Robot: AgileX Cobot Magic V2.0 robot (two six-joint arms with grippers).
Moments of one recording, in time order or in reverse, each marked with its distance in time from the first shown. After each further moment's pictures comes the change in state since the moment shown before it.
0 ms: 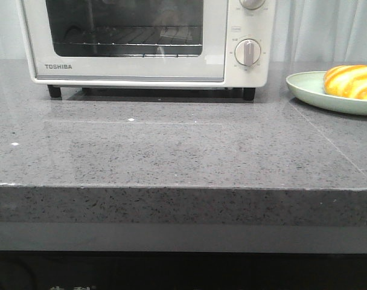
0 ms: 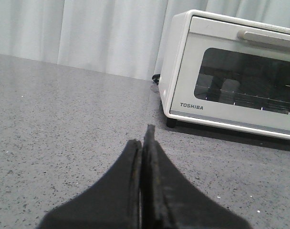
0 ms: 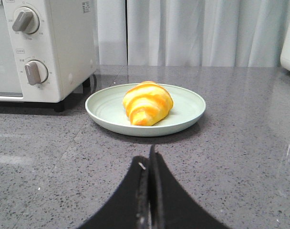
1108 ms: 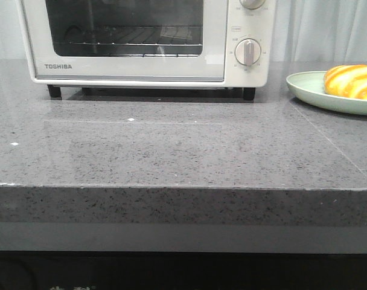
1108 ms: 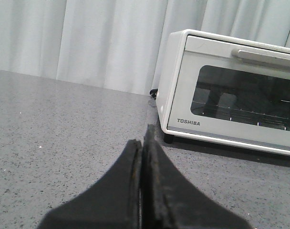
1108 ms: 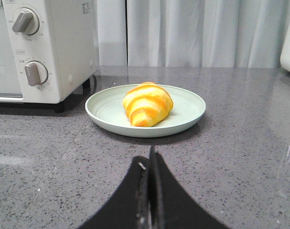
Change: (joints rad) left arm 0.000 0.000 -0.002 0.000 -0.057 0.000; right arm 0.000 0.000 0.000 0.004 -0.004 0.000
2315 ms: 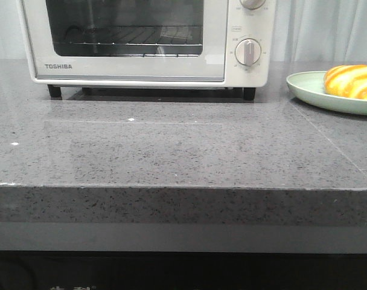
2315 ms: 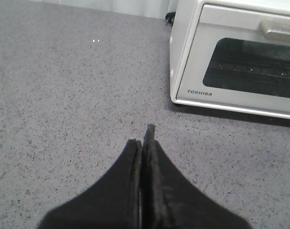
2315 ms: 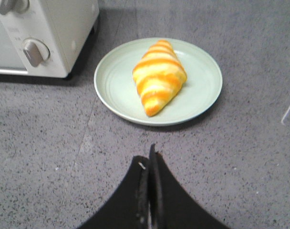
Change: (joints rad) left arm 0.000 0.636 -0.740 0.048 0.619 0.000; right arm 0.000 0.611 -0.661 0.019 0.522 0.000
